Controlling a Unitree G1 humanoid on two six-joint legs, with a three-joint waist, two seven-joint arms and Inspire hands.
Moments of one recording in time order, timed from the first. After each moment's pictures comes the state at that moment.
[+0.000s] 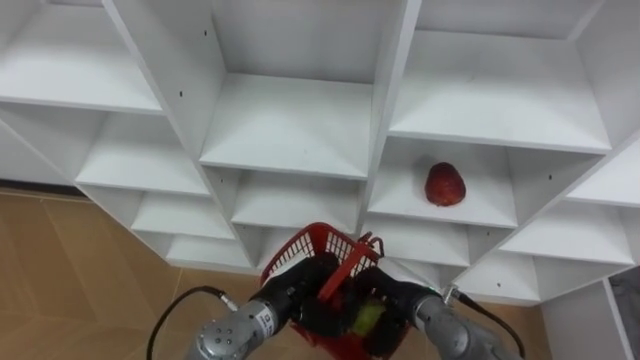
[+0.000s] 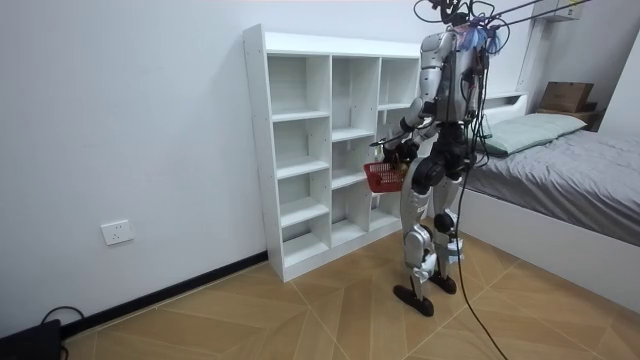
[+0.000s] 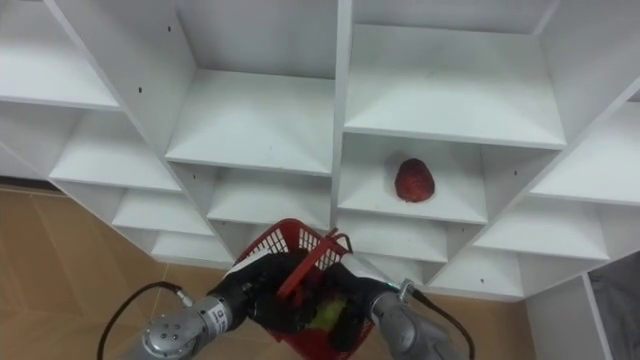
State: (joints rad) left arm -0.04 0.18 -0.43 0.54 0.01 -0.06 -0.27; right arm -0.14 -0.22 0.47 0.74 -0.56 -0.06 0.11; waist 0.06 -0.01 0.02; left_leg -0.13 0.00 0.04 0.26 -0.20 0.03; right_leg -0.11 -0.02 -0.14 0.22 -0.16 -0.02
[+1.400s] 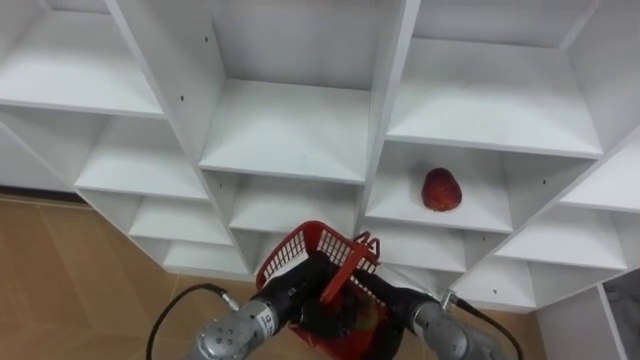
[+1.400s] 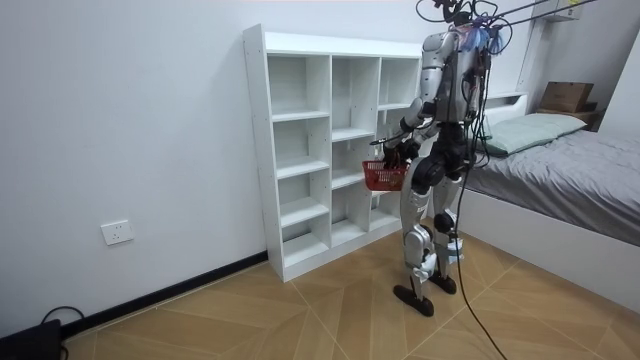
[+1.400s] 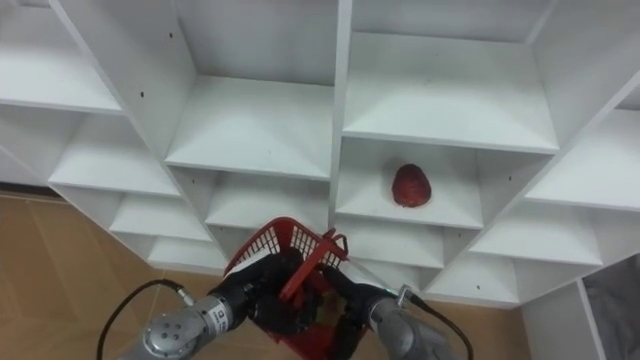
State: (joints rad) left arm -0.04 0.20 -0.46 0.54 0.02 -0.07 -0.26; right arm -0.11 -0.22 0.47 0.71 -0.55 -0.07 0.15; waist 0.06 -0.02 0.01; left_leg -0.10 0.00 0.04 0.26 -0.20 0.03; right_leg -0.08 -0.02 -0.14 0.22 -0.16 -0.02
